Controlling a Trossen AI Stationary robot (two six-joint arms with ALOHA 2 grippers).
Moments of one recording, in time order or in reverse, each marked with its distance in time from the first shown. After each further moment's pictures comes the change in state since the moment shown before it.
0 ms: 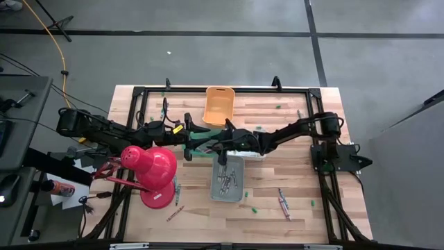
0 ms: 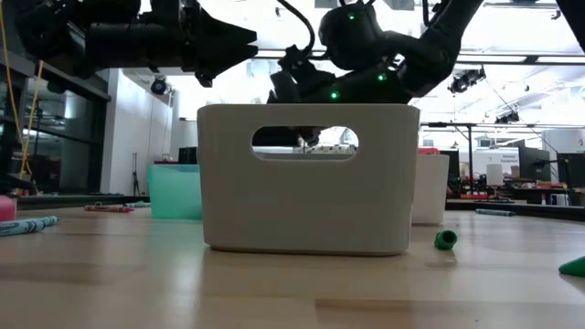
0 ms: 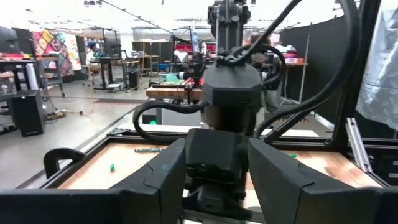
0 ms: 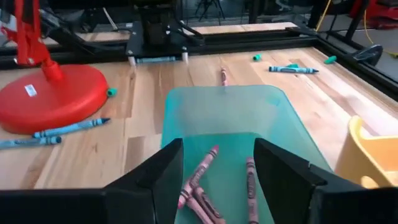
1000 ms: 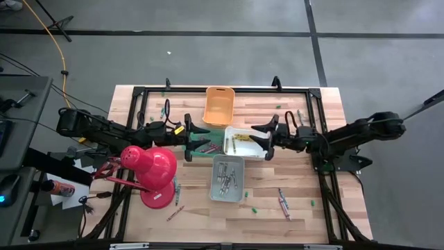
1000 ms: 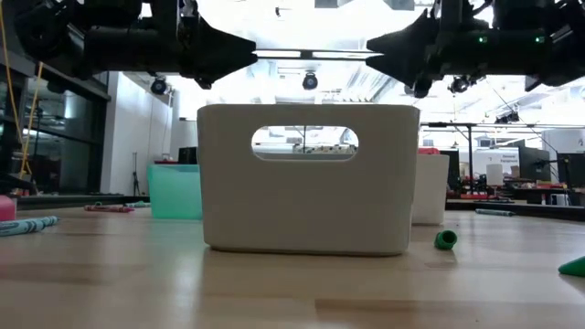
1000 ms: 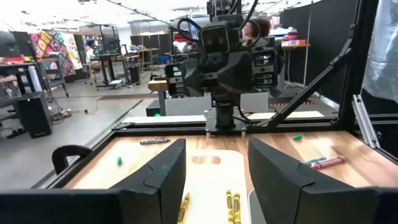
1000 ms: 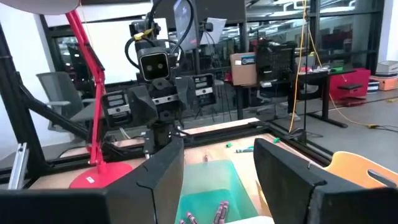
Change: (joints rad) left arm 0.001 0.000 -0.007 -0.040 0.002 0.073; right arm 0.039 -0.740 -0.701 0.406 0.100 0.025
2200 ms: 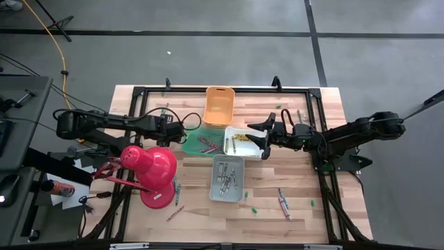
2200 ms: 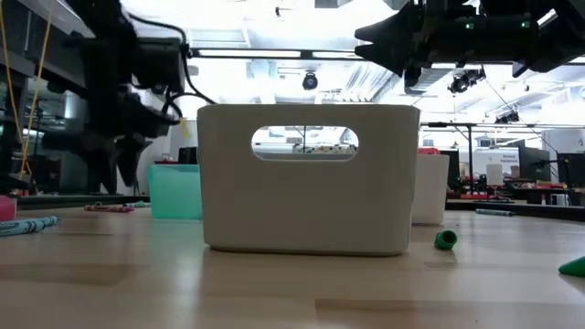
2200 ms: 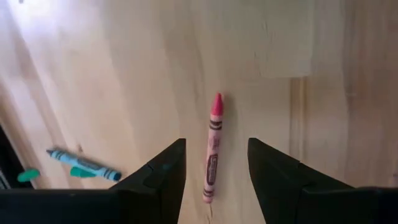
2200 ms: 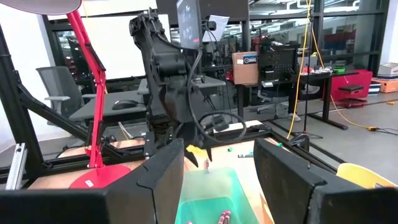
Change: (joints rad) left arm 0.165 -0.010 0.284 -1.818 -0.292 0.308; right arm 0.000 0.001 0.098 -0.113 -0.008 -0.019
